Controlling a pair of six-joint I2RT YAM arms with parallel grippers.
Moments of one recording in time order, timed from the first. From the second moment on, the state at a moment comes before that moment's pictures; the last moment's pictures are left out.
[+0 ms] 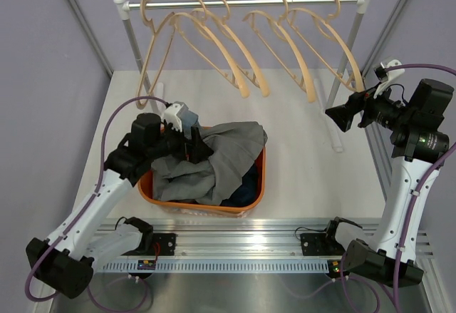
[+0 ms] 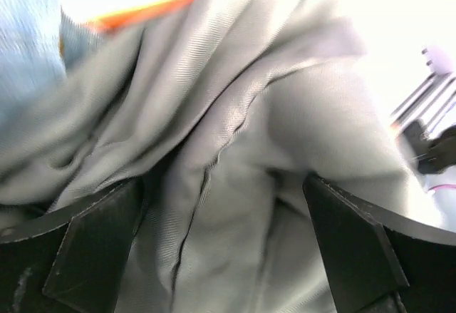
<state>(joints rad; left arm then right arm) -0.43 0.97 0.86 -0.45 0.41 -0.32 -0.37 1.07 1.50 -0.86 -0.95 -0.29</state>
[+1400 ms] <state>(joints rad) -0.52 1.04 1.36 -0.33 0.02 -0.26 -0.37 1.01 1.49 -0.77 -0.19 0.15</state>
